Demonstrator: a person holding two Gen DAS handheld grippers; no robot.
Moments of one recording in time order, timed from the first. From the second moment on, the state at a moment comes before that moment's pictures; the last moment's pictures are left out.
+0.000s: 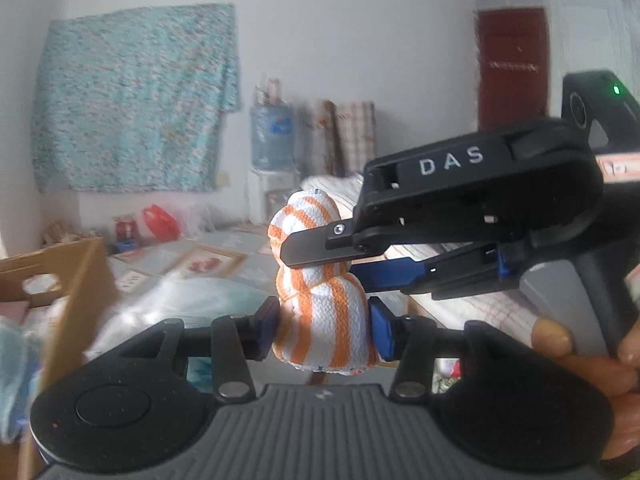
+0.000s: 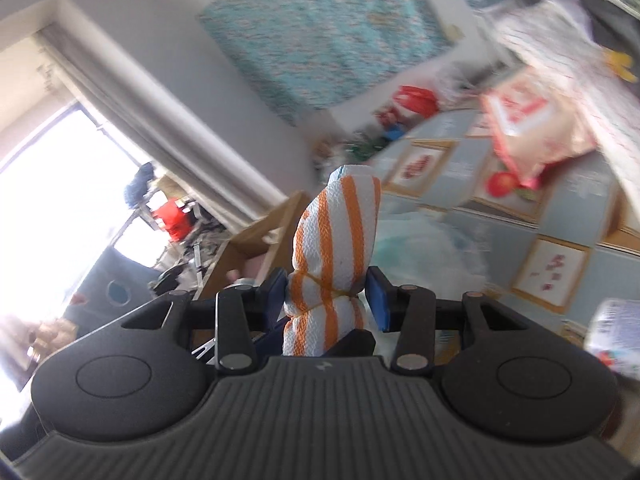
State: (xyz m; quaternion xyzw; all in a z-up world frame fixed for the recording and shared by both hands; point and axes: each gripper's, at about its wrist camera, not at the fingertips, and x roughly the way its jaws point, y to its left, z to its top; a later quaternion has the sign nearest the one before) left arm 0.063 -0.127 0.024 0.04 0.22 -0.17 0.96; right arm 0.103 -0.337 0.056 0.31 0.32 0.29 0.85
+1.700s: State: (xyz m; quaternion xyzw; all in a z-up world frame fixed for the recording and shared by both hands) left arm -0.076 0.194 0.041 -0.15 0.19 0.24 0.94; right arm 0.202 0.114 -0.007 0.18 0.64 0.38 0.65
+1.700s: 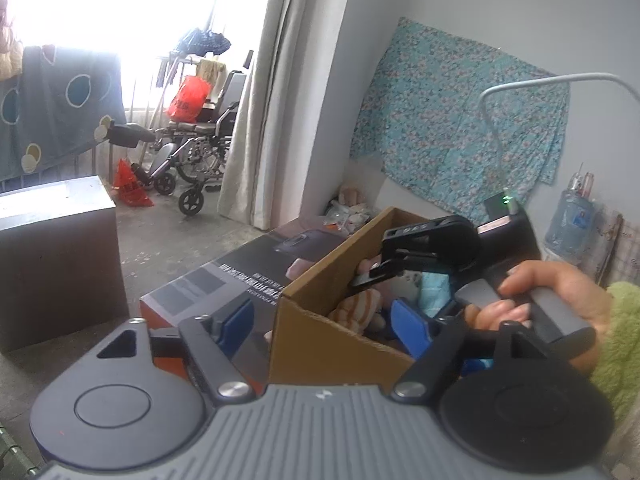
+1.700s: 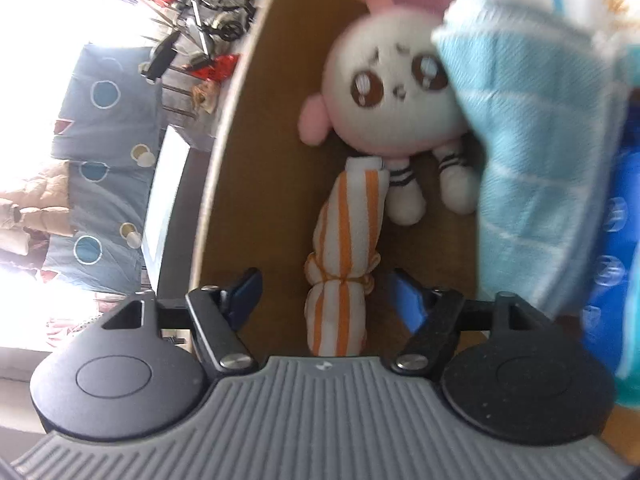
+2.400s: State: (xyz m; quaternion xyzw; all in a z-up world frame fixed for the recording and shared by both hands) left arm -0.049 -0.032 0.026 0.00 0.24 -0.24 0.94; right arm 0.026 -0.313 0.110 0.17 0.33 0.25 0.89
